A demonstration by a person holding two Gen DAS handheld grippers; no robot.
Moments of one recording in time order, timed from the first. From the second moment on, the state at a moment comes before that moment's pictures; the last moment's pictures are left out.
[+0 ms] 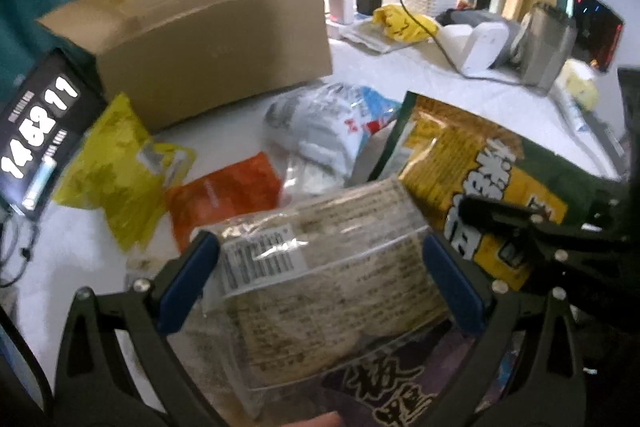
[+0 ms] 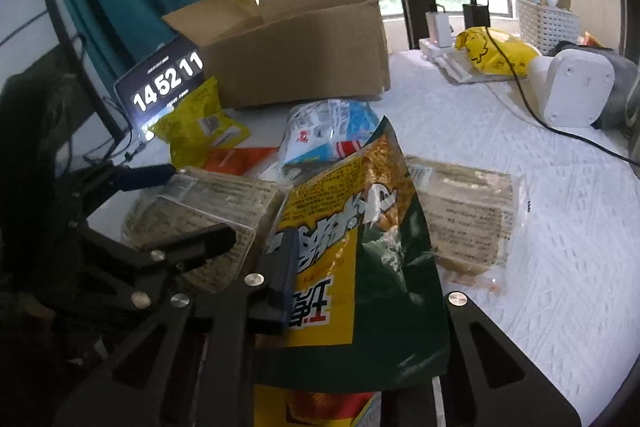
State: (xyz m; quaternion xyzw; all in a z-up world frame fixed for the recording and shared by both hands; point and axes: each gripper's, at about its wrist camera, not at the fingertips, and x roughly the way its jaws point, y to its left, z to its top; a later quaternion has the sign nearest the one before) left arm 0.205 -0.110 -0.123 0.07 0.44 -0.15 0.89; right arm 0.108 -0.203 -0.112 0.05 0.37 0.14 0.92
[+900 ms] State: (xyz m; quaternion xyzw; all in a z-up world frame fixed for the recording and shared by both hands) left arm 0.210 -0.040 -0.114 0.00 0.45 -0.12 0.88; right arm 0.115 -0.192 -0.116 0.04 0.37 0.13 0.92
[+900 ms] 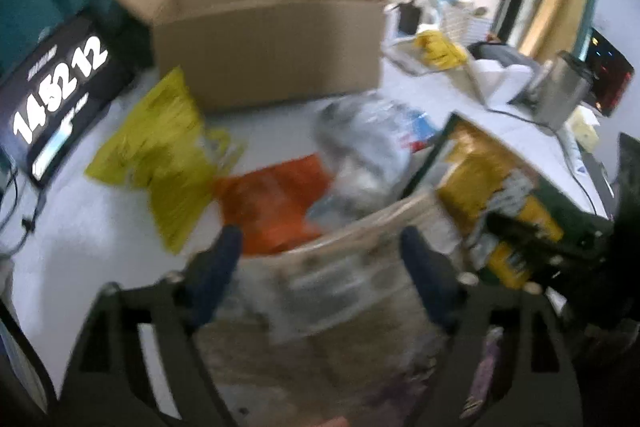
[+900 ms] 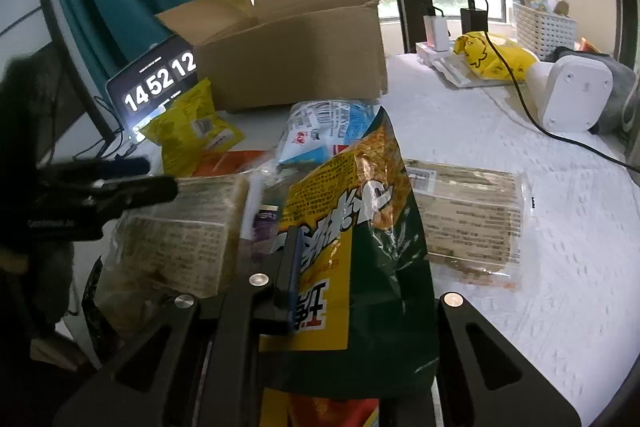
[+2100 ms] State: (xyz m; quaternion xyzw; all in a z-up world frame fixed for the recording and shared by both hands) left arm 0.141 -0.082 -0.104 0.20 0.43 -0.36 0.80; right arm 0.089 -0.208 -0.079 0.03 0.31 0.07 0.95
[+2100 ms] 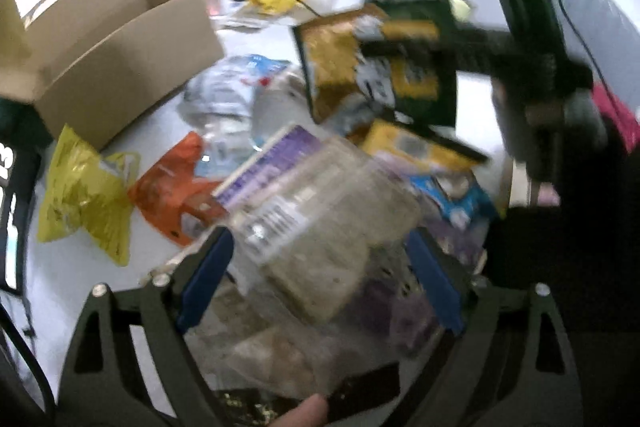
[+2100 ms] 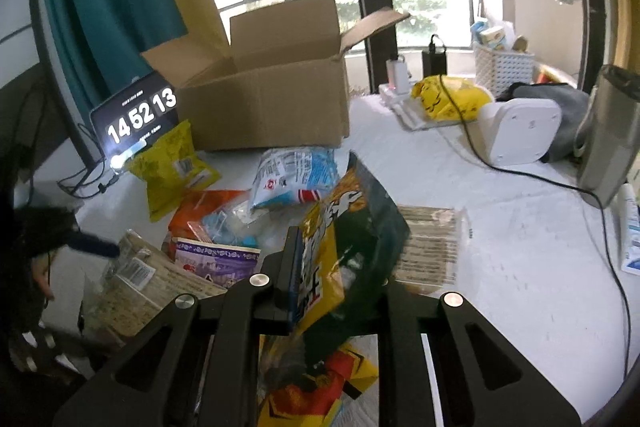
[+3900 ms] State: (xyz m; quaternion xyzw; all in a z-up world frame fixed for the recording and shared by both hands) left arm 0.267 0.019 0.011 -0.04 0.24 -0.13 0.96; right arm 0.176 -0.187 0.038 -0.06 0.17 0.13 0.97
